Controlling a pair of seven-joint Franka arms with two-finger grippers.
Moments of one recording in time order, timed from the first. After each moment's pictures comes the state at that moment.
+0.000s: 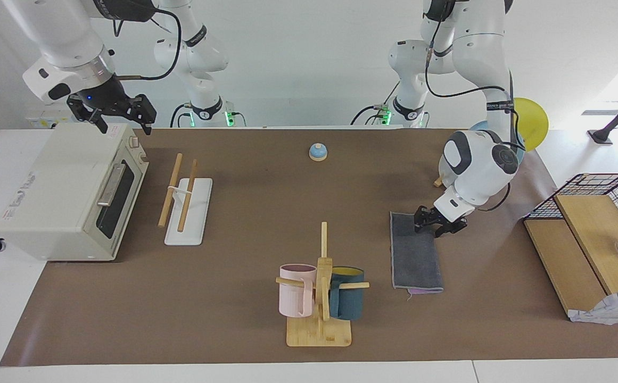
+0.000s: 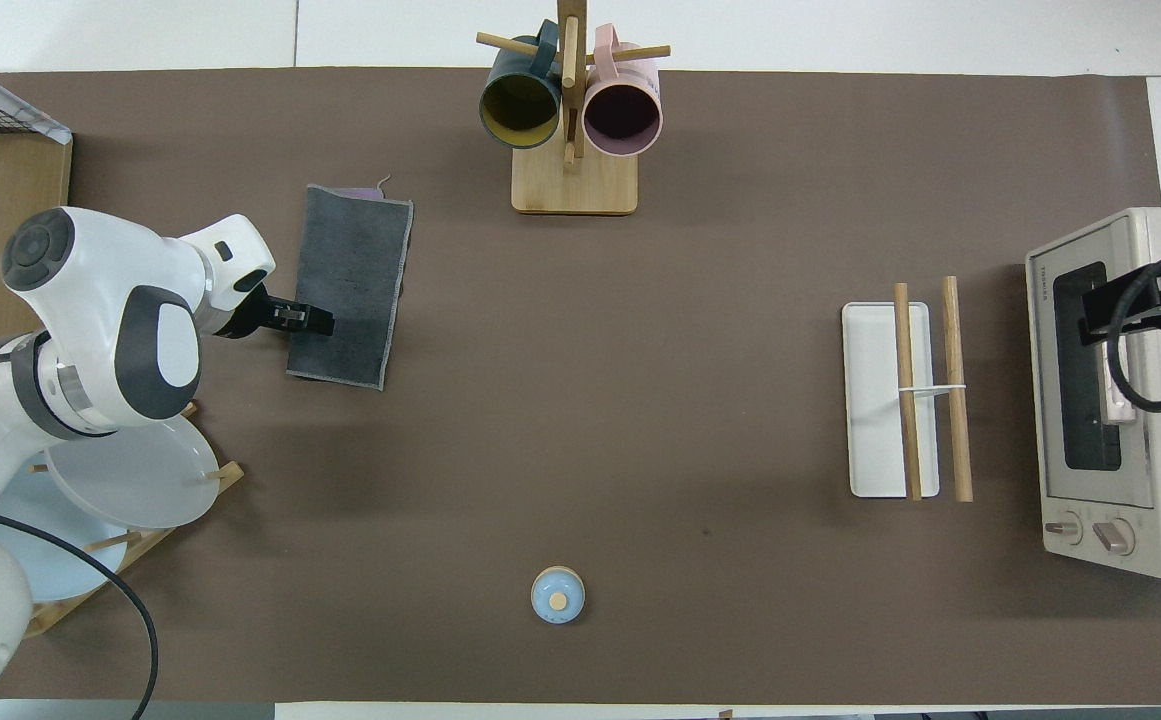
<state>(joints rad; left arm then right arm) -0.18 0.29 0.03 -2.04 -0.31 2.34 0.33 -0.06 0.03 0.06 -1.45 -0.06 1.35 0.01</state>
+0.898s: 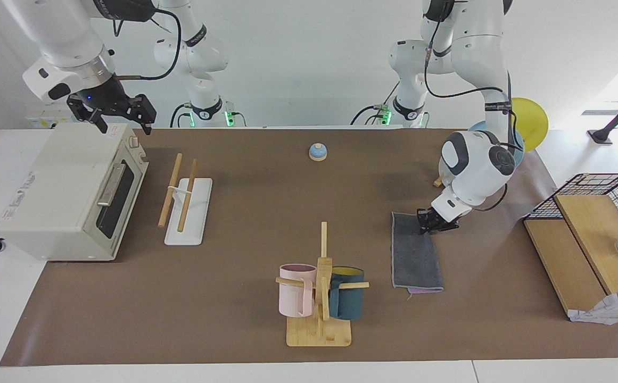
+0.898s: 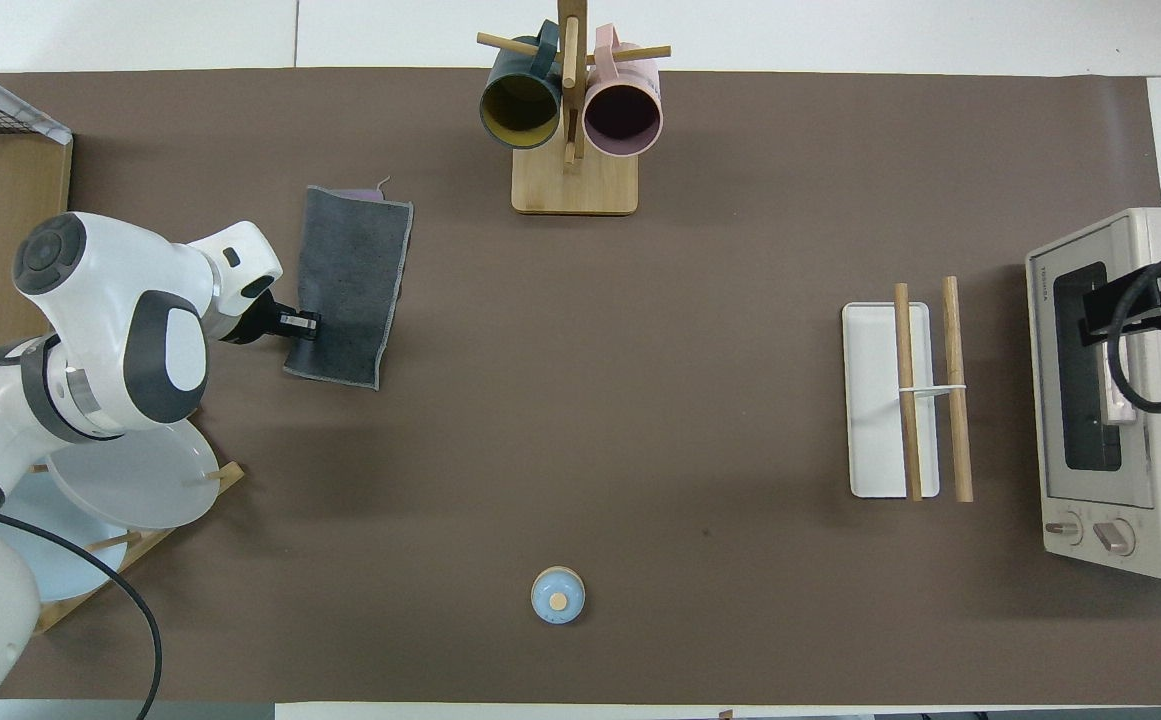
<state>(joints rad) -0.19 0.30 0.04 -2.05 -0.31 2.33 0.33 -0.06 0.03 0.06 -1.45 -0.06 1.35 0.01</state>
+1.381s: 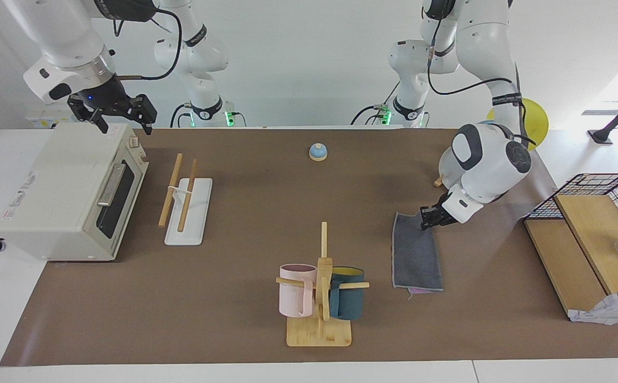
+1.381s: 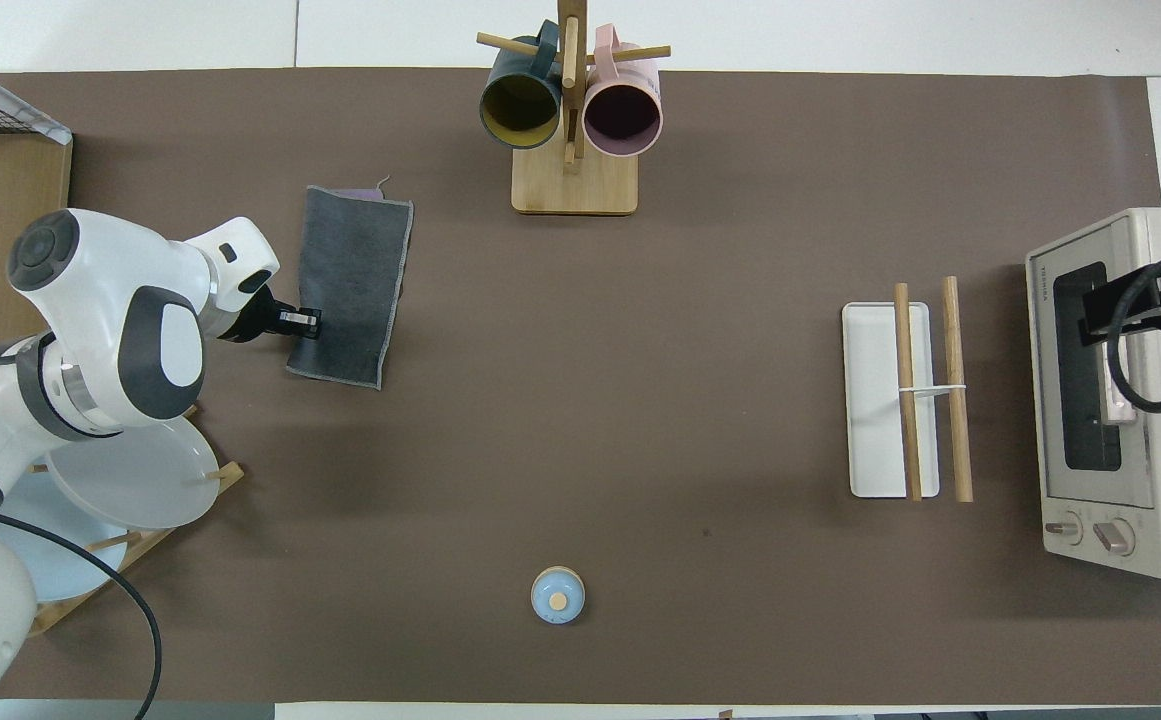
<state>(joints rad) -0.18 0.26 0.04 -1.89 -0.34 2.08 0.03 -0.06 0.03 0.07 -1.45 -0.06 1.35 0.01</state>
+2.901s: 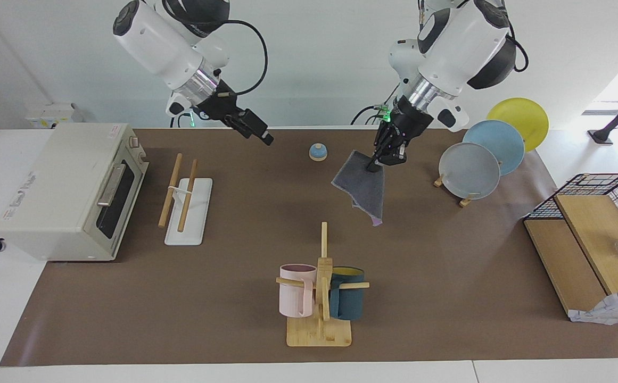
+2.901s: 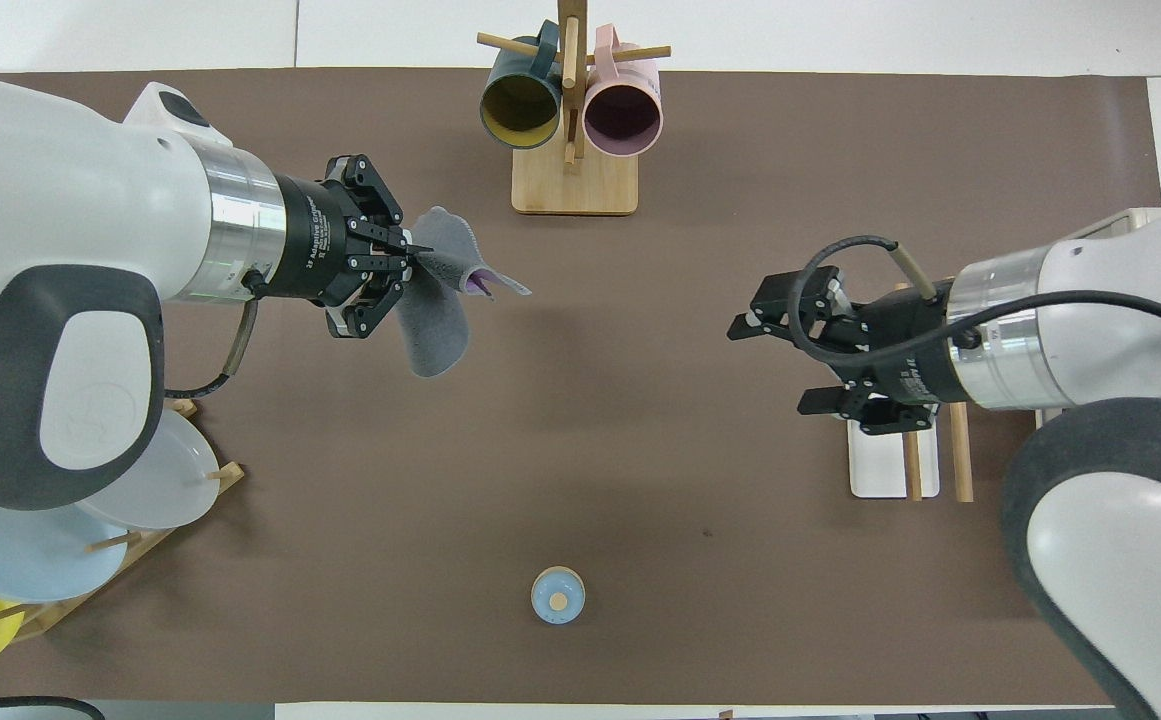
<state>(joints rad) -0.27 0.05 -0.18 -1.65 -0.37 2.03 -1.87 0.18 -0.14 0.10 -1.93 0.72 1.98 0.96</state>
